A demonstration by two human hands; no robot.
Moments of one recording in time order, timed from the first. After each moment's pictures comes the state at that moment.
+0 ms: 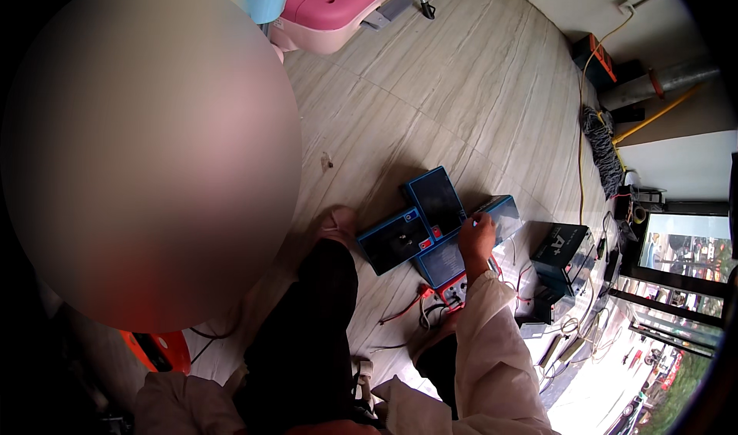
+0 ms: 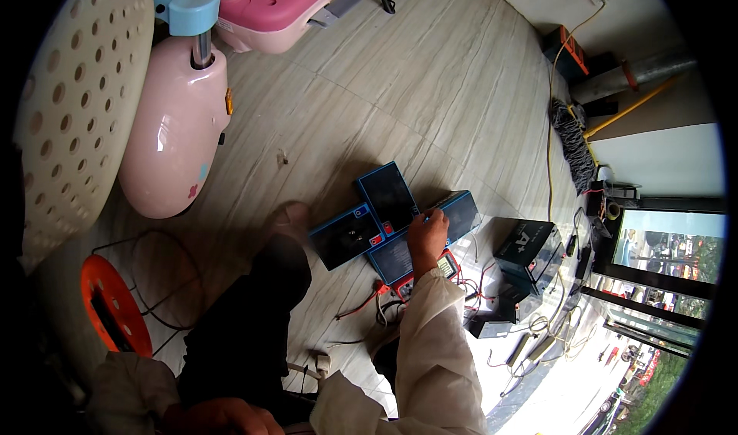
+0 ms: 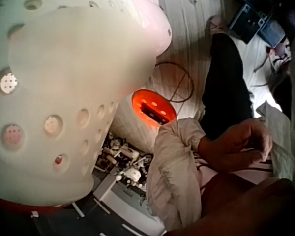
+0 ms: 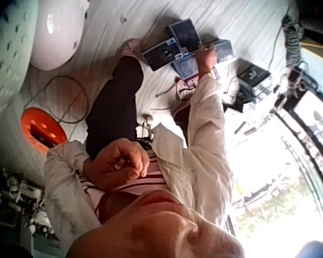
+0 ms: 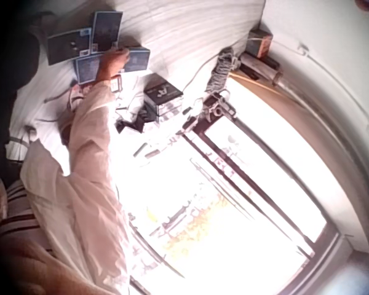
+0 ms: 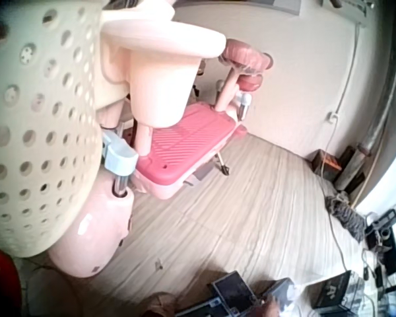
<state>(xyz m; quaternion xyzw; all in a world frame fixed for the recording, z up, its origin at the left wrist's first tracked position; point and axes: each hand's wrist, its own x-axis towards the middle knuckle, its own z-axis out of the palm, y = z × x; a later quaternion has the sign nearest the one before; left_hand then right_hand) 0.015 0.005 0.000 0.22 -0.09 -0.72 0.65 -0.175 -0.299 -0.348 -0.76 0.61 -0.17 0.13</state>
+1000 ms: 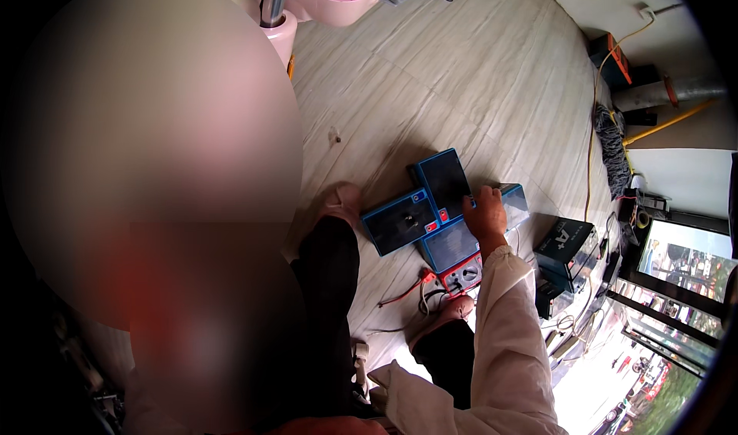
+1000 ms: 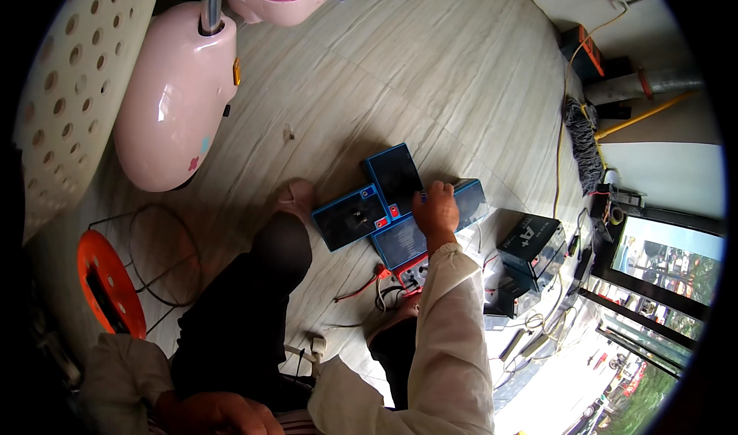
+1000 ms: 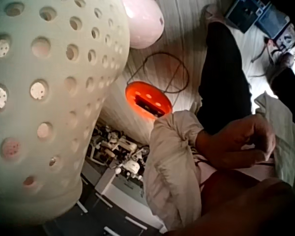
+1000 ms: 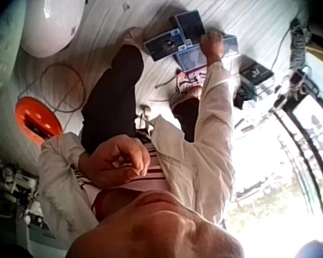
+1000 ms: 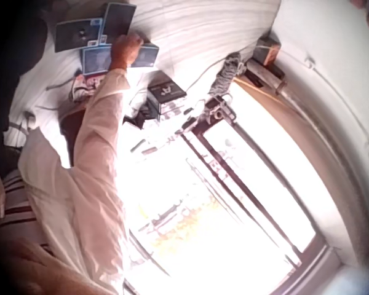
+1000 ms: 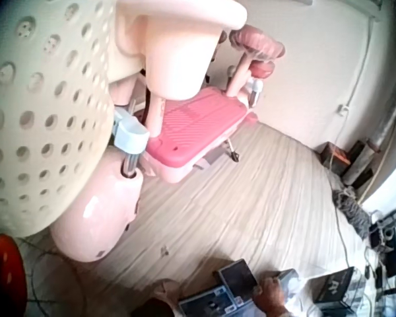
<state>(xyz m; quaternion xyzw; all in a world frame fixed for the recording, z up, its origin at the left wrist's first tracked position) 0.014 0.009 -0.003 0.22 -0.08 -0.73 0.64 -0.159 -0.319 -0.325 -0.85 0.50 0.06 0.12</state>
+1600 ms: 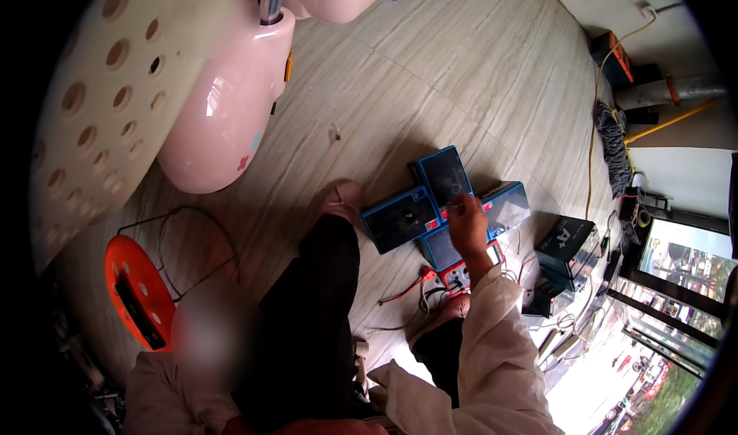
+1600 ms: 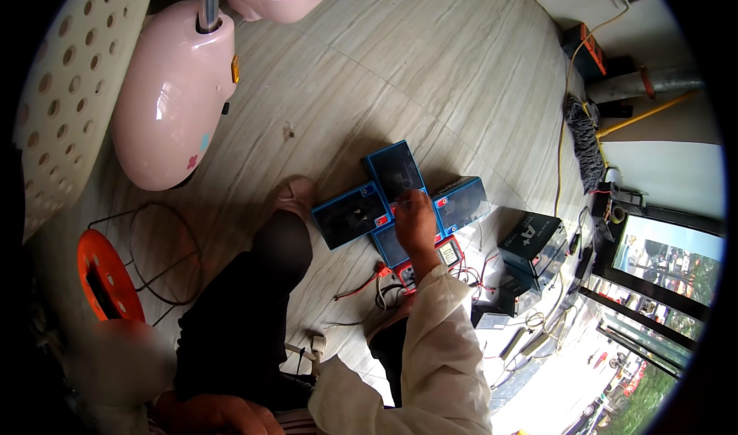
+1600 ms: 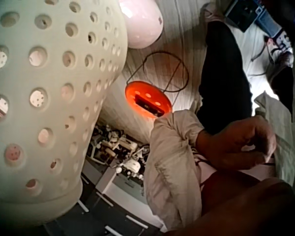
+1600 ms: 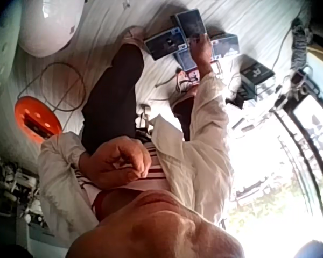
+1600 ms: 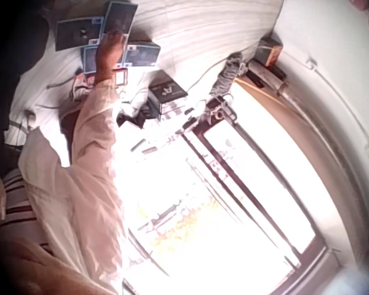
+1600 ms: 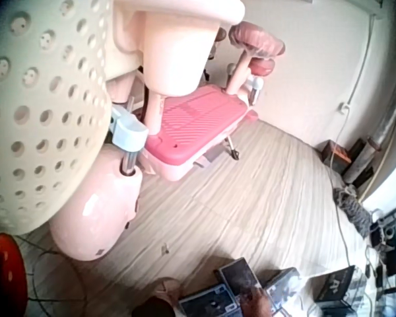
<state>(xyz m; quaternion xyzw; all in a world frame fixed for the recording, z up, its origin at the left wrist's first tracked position) 0.012 0.008 -0.001 0.21 -0.06 -0.74 0.64 -0.152 -0.269 -0.318 -0.83 0.44 -0.10 0.33</state>
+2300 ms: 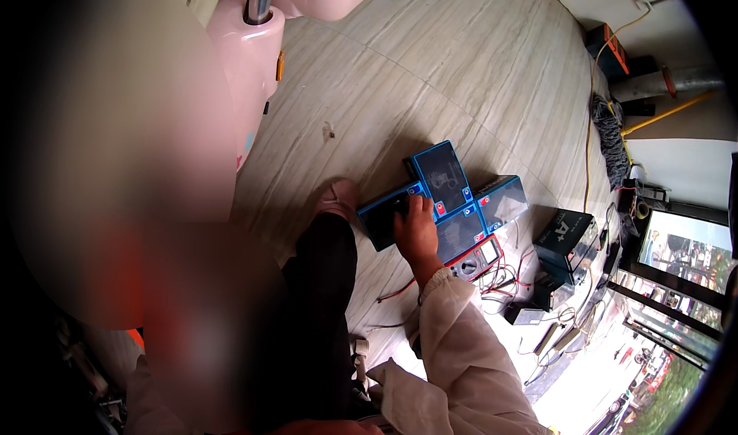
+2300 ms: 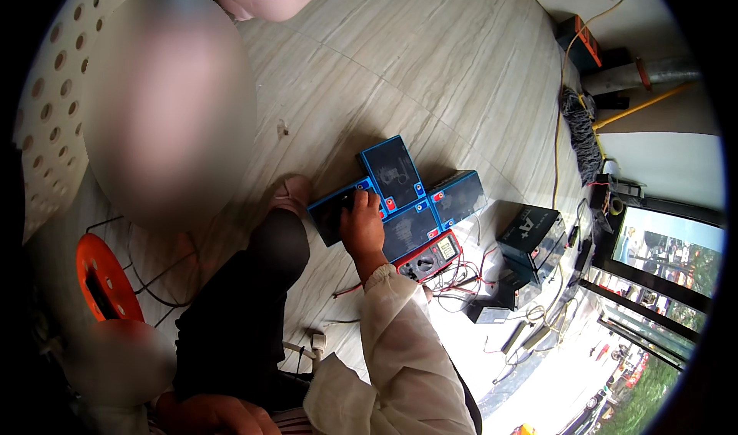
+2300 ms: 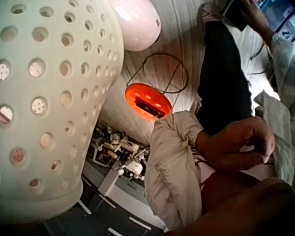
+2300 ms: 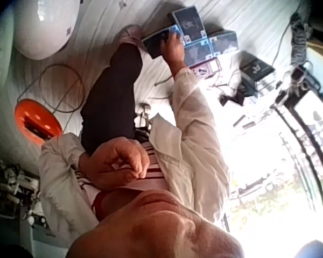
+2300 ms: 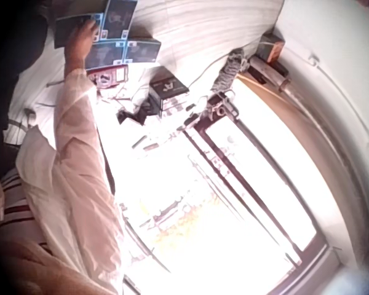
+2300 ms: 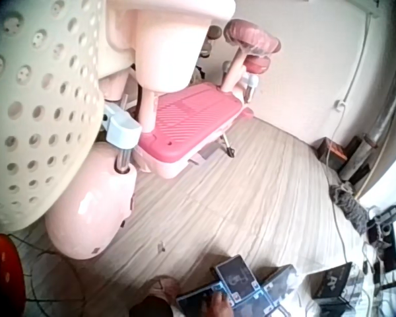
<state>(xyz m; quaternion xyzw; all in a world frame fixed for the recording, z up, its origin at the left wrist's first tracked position) 0.012 0.009 -0.003 0.20 -0.06 -0.74 0.63 -0.102 -0.194 -0.330 -0.83 0.46 -0.06 0.32</state>
